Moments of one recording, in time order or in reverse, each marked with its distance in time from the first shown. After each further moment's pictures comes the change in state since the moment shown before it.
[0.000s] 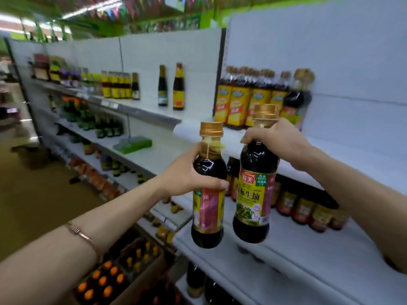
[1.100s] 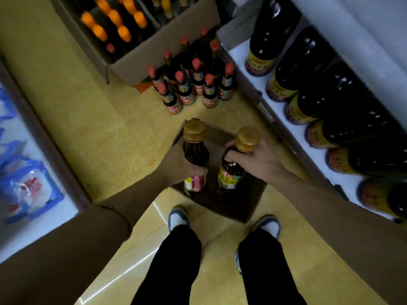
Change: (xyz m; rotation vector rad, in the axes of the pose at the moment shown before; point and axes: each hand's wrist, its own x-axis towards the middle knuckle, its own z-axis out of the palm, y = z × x) left_hand -0.326 -0.569 0.328 -0.094 0.041 -1.152; right_hand -0.248 0.603 0.459 0.007 -0.795 0.527
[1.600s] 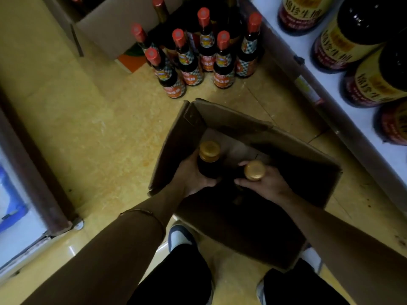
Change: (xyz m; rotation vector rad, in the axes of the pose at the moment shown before) left_hand 0.121 -0.143 0.076 0.078 0.019 -0.097; right_hand 0.107 0.186 0.123 0.032 -0.124 0.159
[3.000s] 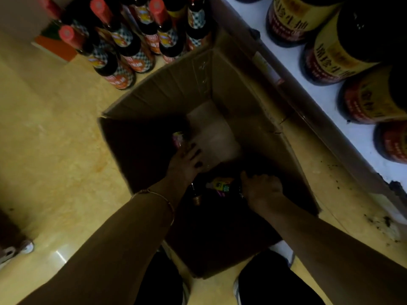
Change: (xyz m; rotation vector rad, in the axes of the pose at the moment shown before) left_hand 0.087 0.008 0.096 1.557 -0.380 0.457; right_hand -0.008 0.024 -0.044 -1.118 -0.419 0.264
